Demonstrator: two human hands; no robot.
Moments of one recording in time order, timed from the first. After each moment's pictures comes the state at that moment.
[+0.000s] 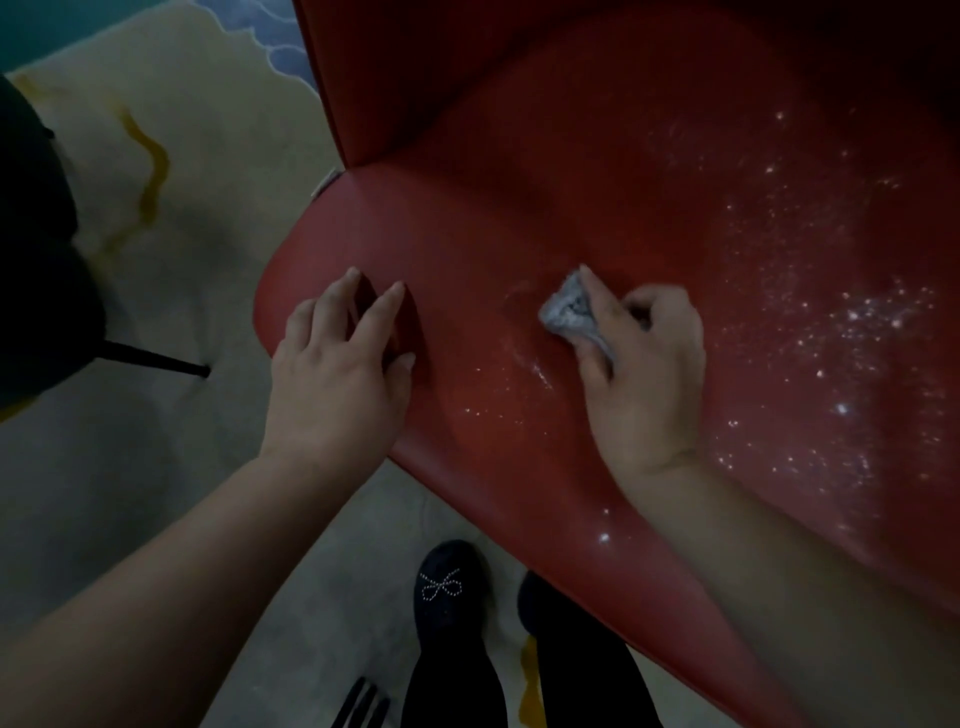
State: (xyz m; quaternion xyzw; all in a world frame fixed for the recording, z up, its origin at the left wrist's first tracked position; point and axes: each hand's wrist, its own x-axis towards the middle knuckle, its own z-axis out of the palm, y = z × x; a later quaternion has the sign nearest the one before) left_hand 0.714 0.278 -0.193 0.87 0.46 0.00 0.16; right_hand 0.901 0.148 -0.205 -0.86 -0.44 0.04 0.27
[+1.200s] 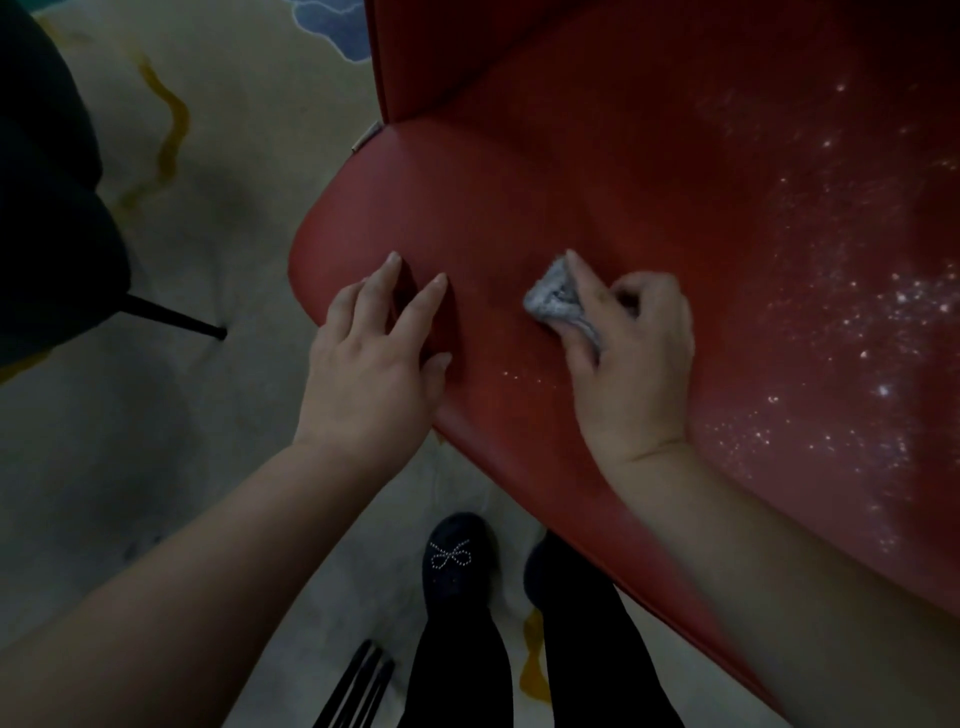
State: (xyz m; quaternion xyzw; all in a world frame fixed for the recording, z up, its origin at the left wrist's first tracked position) left_hand 0.692 0.262 -0.197 0.88 0.43 -0.01 0.17; right_hand 0.860 0.159 -0.207 -0.85 -0.45 0.04 0.27
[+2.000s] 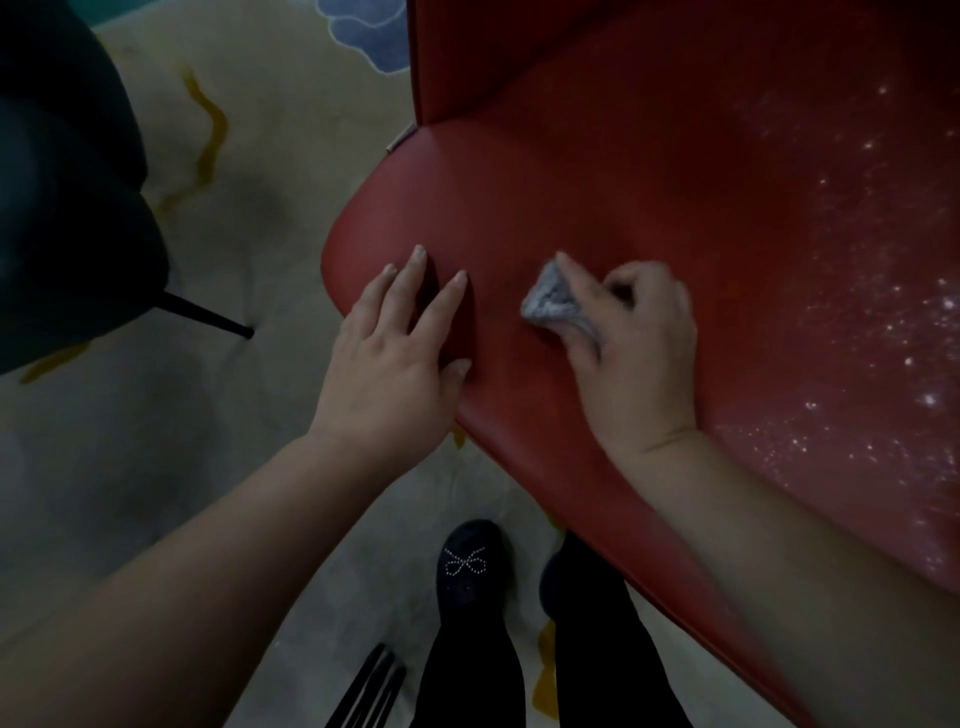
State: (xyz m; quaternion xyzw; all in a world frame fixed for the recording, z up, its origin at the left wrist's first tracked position) left_hand 0.681 0.266 -0.204 0.90 0.41 -0.04 0.17; right_hand 0.854 0.171 -0.207 -0.82 -0.50 0.05 0.25
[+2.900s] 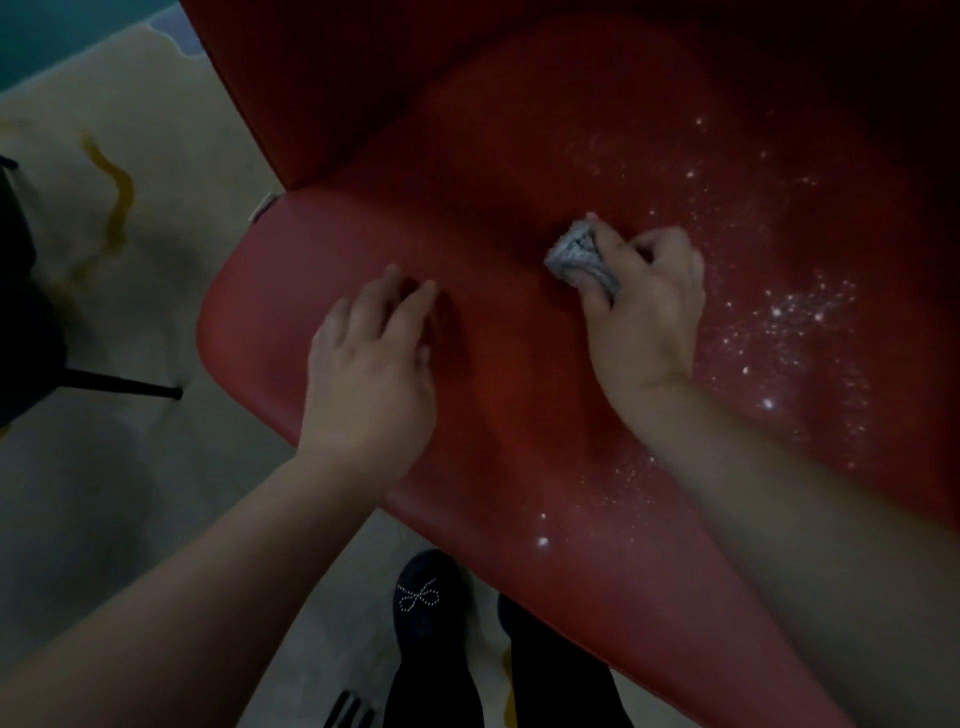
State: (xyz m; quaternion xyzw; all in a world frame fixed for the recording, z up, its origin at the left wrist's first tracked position) left_hand 0.775 0.247 -0.182 0.89 0.42 0.03 0.19; right_hand 0.967 0.157 -0.201 -0.89 -0.38 0.02 0.27
